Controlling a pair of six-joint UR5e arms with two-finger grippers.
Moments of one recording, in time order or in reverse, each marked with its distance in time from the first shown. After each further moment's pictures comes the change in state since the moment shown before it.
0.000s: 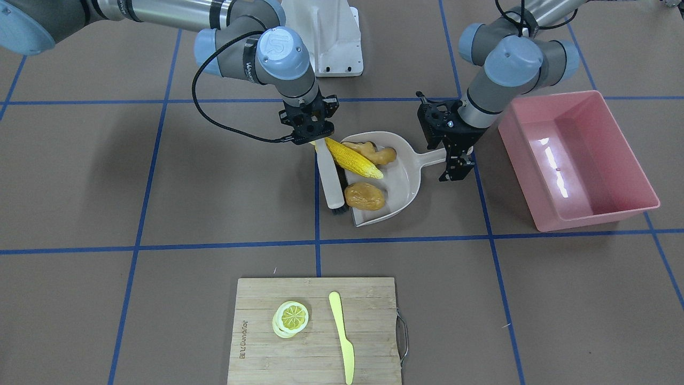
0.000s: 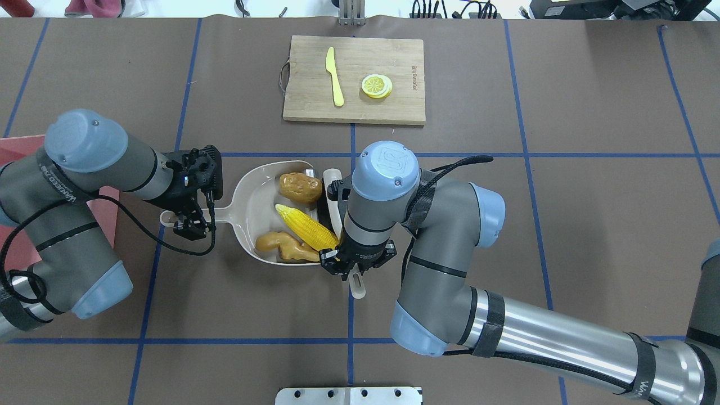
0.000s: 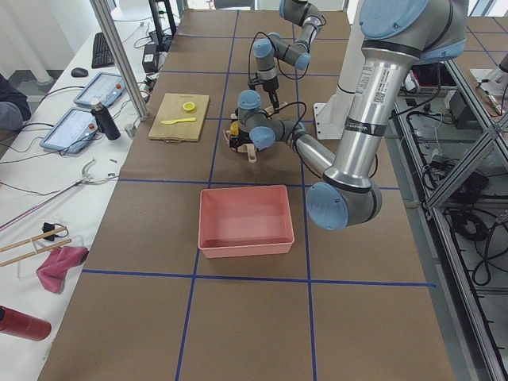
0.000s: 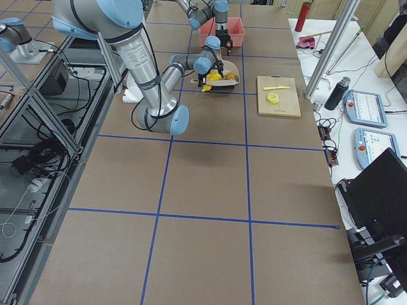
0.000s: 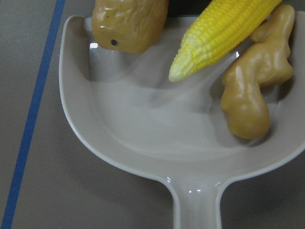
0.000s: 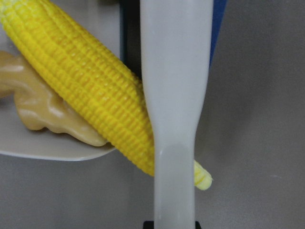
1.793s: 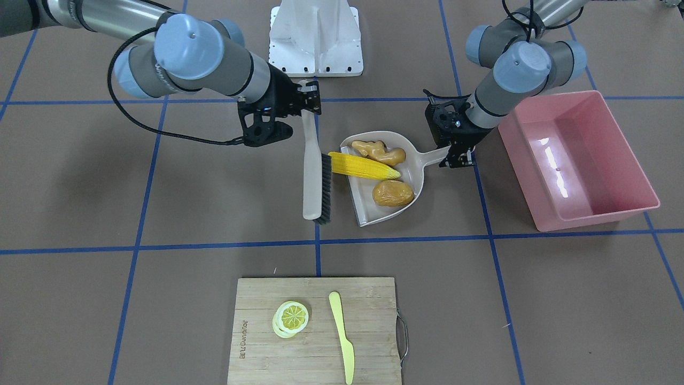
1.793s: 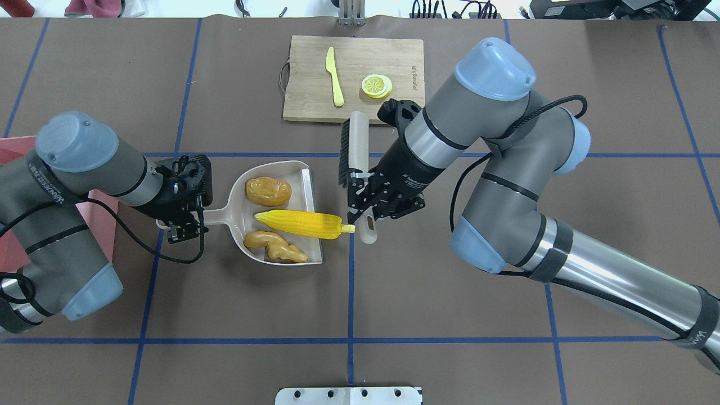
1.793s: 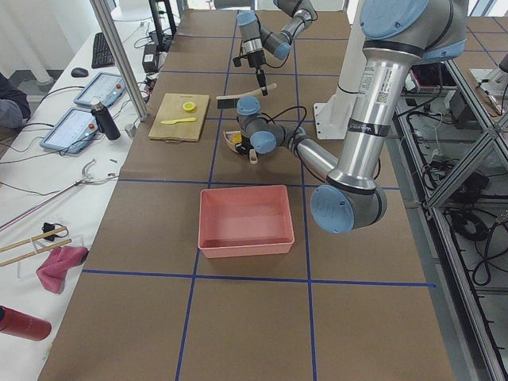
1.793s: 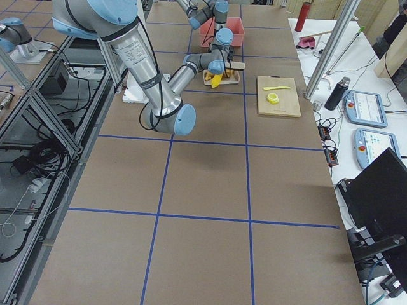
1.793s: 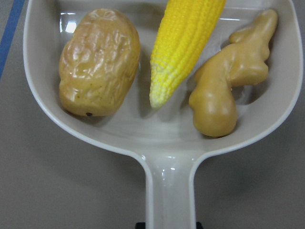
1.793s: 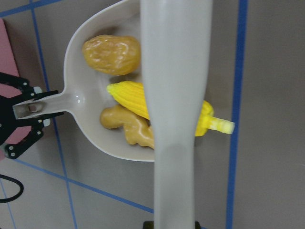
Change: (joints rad) left arm -0.008 0.033 0.003 0.011 -0.084 -0.013; right arm 0.234 -0.118 0.104 0.320 0.336 0.325
